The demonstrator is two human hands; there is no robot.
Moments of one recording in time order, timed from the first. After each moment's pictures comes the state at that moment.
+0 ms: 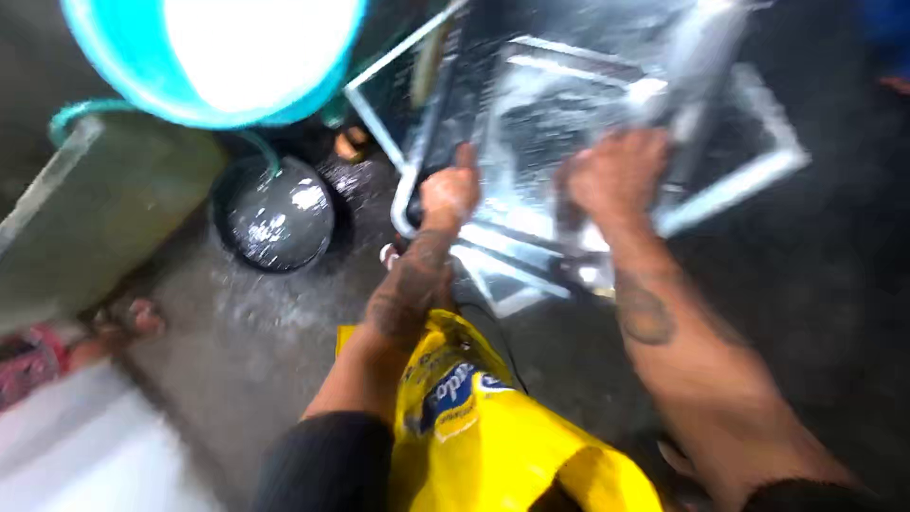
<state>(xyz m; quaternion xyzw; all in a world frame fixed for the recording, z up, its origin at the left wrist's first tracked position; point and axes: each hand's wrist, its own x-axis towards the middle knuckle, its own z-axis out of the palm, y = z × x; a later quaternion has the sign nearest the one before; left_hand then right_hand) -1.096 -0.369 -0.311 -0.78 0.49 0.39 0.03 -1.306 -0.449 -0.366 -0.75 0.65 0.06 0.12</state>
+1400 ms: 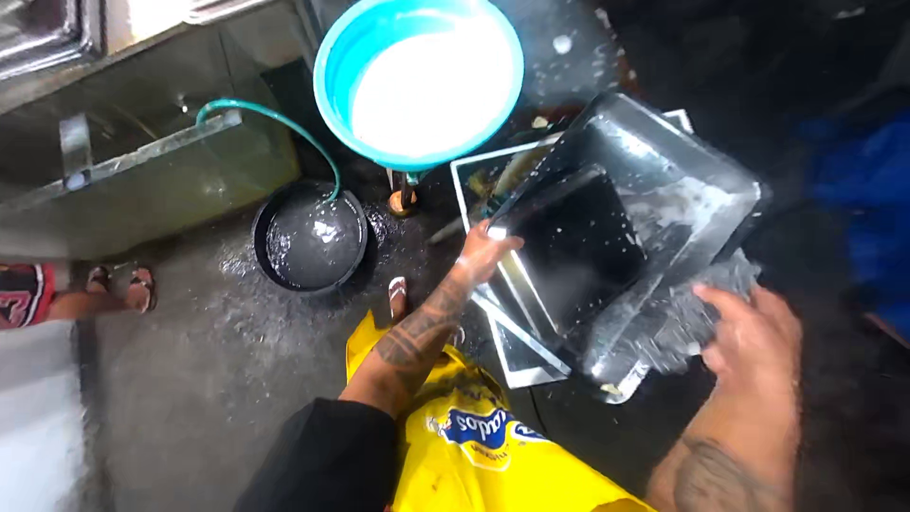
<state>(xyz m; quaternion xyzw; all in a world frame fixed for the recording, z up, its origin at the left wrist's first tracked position) -1.050 -0.355 -0.304 -0.56 0.11 0.59 -0.57 -1.311 -0.422 -0.221 -0.50 0.69 -0.28 0.43</state>
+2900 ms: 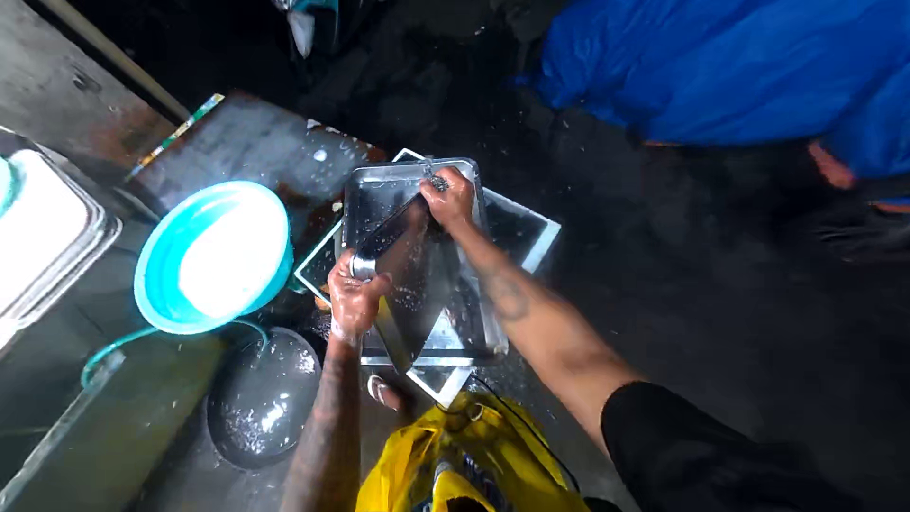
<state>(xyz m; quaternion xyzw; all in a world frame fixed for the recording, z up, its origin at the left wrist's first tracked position) -1.116 -0.401 -0.176 -0.52 0.46 0.43 -0.58 -1.281 -0.542 -0.243 -0.65 0.53 -0.49 0.22</state>
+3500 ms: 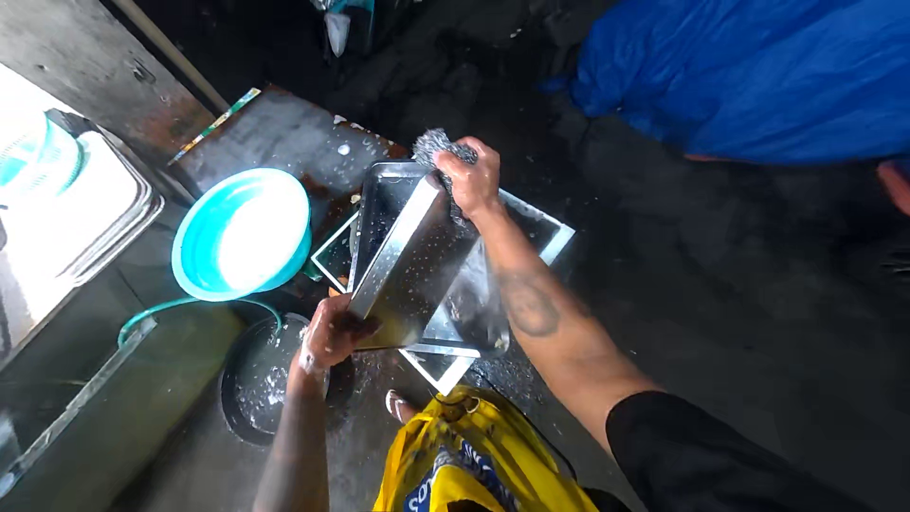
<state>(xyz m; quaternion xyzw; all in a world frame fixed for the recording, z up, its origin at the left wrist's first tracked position) -1.067 -0.323 -0.148 -0.59 0.62 0.41 -0.31 -1.291 -0.522 -0.160 -0.49 0.46 -0.61 0.42</state>
